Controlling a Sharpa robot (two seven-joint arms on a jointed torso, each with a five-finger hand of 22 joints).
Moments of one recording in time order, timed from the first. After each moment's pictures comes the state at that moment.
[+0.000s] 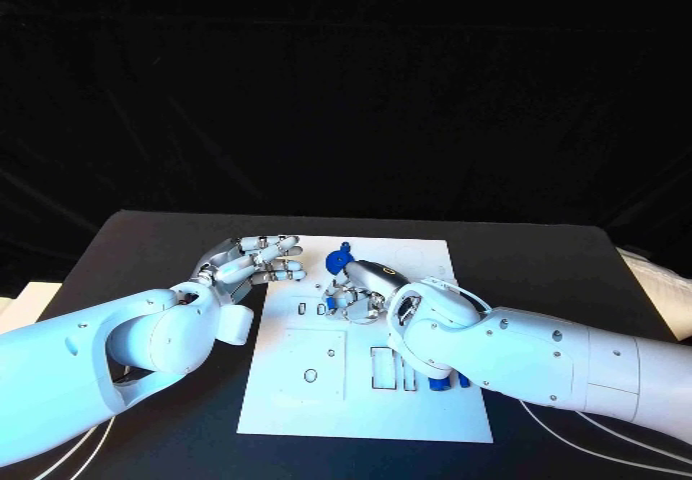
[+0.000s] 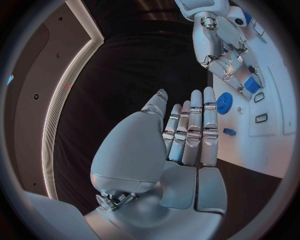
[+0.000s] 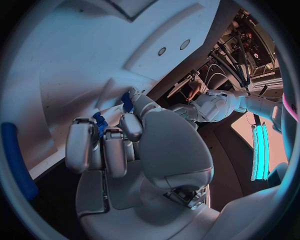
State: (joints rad) left arm 1.17 -0.92 -0.01 1.65 0.09 -0.32 0.34; left_hand 1.47 -0.05 0.05 0.13 0.17 1.01 0.21 0.07 0.07 1.10 0.15 0.07 0.07 1.20 0.08 0.19 0.25 0.17 1.15 0.19 0.22 0.11; right arm 1.11 -0.58 -0.02 1.49 -1.41 -0.40 -0.25; right_hand 1.38 -0.01 0.25 -0.02 0.10 1.12 0.11 0.10 0.08 1.35 0.03 1.14 1.20 1.47 -0.04 1.53 1.31 0.09 1.39 0.07 1.40 1.20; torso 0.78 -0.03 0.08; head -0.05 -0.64
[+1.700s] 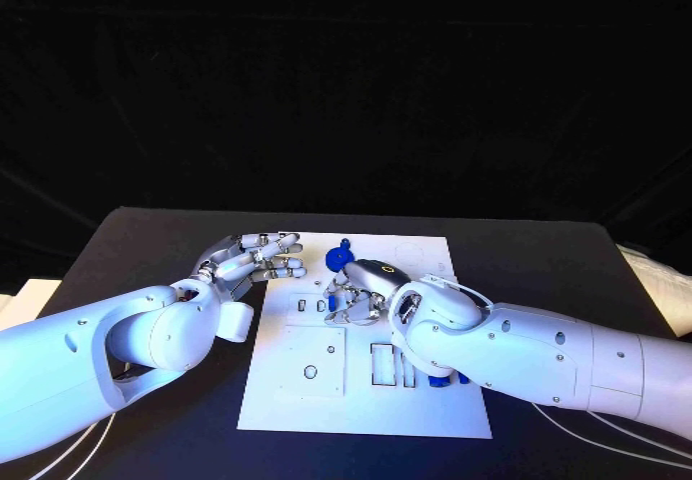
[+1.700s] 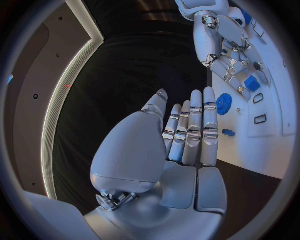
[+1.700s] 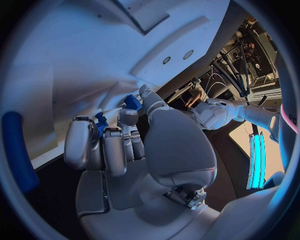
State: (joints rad) left arm 1.17 -0.92 -0.01 1.65 0.09 -0.32 0.33; left_hand 1.47 -0.05 0.05 0.13 0.17 1.01 0.21 0.07 0.07 1.10 0.15 0.07 0.07 1.20 0.08 0.19 0.25 0.17 1.15 0.19 0.22 0.11; right arm 1.11 -0.59 -0.02 1.50 -1.50 -0.38 -0.27; right_hand 1.27 -0.11 0.12 0.02 0.18 1.02 0.14 0.07 0.07 1.25 0.05 0.97 1.05 1.47 -0.03 1.50 1.31 0.09 1.37 0.08 1.37 1.15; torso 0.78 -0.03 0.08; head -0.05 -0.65
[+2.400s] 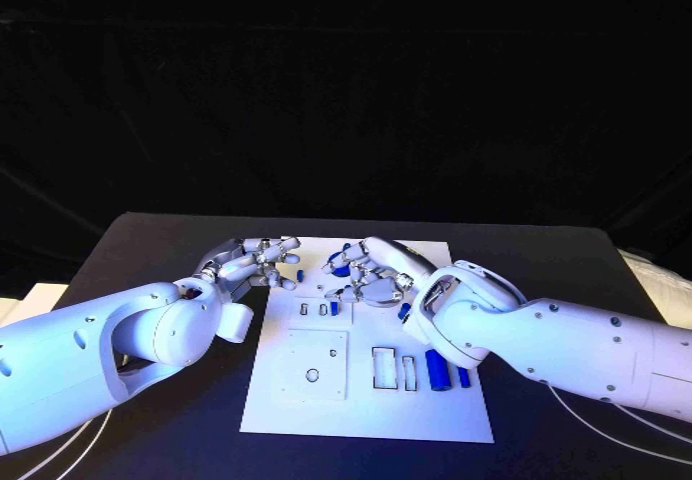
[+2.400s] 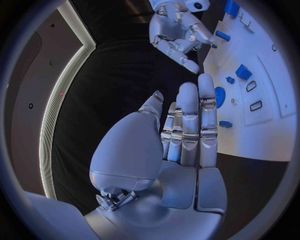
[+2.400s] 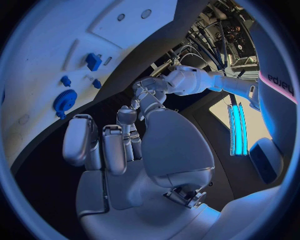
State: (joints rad) left arm 1.18 -0.91 -0.01 1.60 0.00 -0.32 0.23; left_hand 1.39 -0.04 0.04 0.16 0.13 1.05 0.15 0.09 0.08 1.30 0.06 0.18 0.15 1.46 -0.01 0.83 0.82 0.17 1.41 0.09 0.48 0.29; right arm 1.16 -0.72 0.00 1.63 -1.22 -0.48 0.04; right_hand 1.31 -0.07 0.10 0.03 0.22 1.00 0.15 0.07 0.07 1.23 0.05 0.96 1.04 1.47 -0.03 1.46 1.31 0.09 1.35 0.09 1.35 1.12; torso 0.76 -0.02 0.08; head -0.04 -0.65
